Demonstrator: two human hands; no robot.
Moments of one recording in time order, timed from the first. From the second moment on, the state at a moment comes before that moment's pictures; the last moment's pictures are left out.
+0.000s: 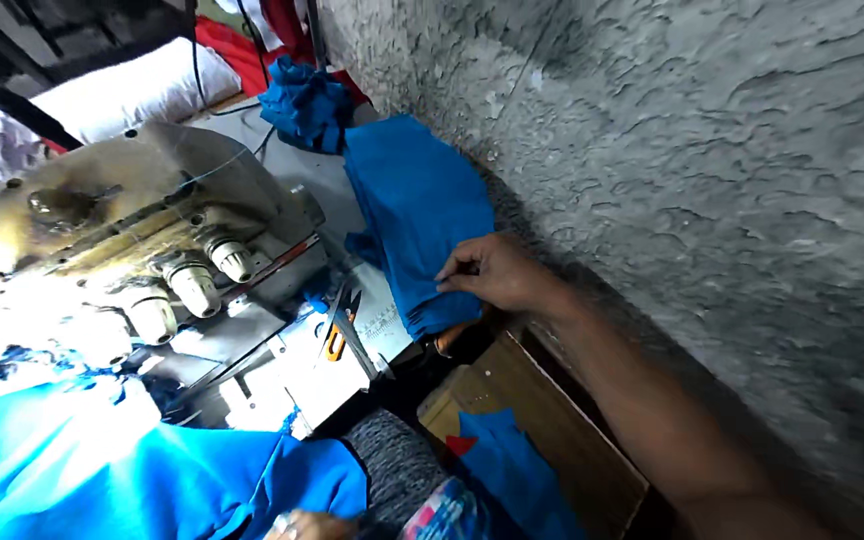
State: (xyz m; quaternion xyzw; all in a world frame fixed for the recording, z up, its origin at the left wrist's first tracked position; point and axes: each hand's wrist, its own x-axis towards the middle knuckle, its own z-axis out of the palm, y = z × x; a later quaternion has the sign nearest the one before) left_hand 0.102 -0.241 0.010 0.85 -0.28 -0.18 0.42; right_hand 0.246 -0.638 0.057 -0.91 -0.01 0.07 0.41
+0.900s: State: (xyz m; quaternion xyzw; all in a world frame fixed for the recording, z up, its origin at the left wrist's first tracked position) left_hand 0.121 -0.253 0.172 0.66 -0.36 0.08 0.66; right_hand 0.145 -0.483 0.230 -0.77 -0.45 0.05 0.45
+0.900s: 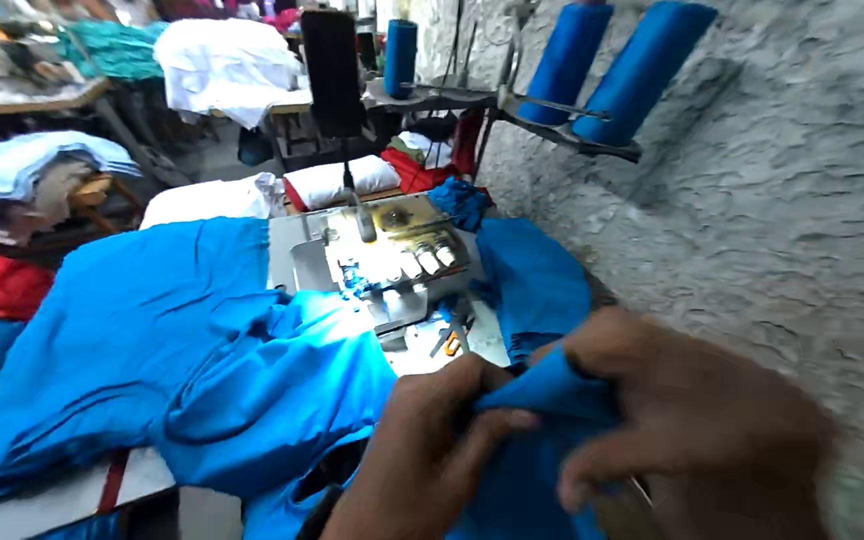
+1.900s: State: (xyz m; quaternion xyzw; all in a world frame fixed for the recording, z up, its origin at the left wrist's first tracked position) left_hand 0.231 -0.129 0.108 0.90 -0.19 0.21 0.34; right_hand 0.183 -0.336 0.049 -0.73 -0.12 0.00 0.67
